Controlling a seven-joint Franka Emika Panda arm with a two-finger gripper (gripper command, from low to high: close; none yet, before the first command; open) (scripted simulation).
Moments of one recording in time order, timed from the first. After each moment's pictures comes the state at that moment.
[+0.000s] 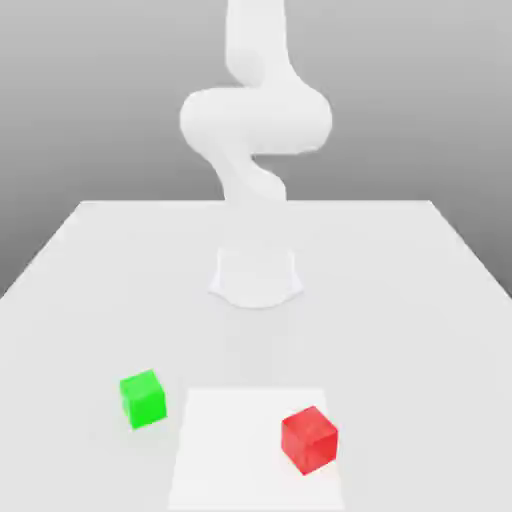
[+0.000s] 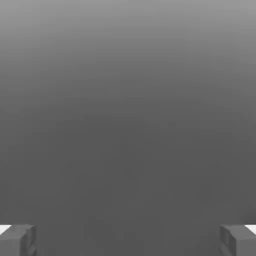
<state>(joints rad) -0.02 -0.72 0.03 -2.33 0.02 2.34 0.89</state>
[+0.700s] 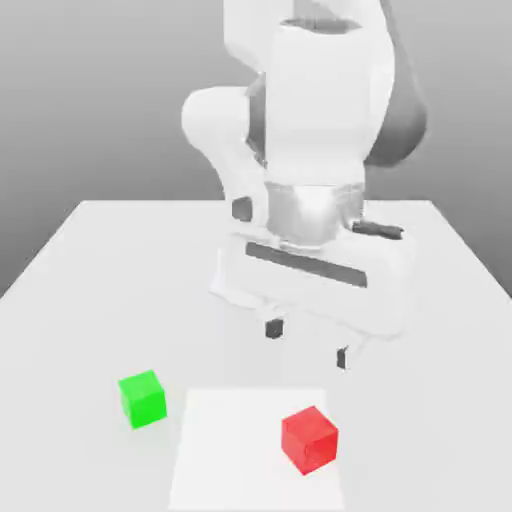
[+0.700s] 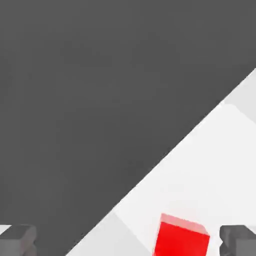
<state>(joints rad) -0.15 -0.02 0.28 -2.60 -0.03 2.68 1.82</state>
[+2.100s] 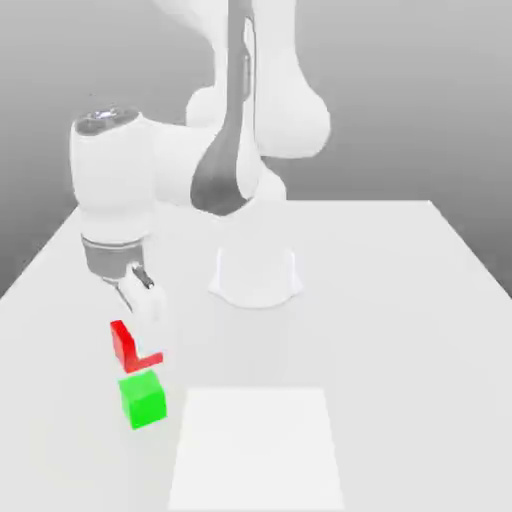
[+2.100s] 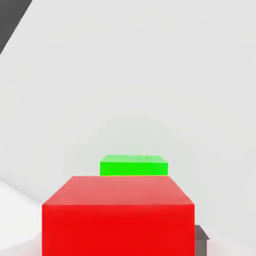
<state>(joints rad) -0.43 0.00 -0.02 -2.81 0.00 2.81 1.38</state>
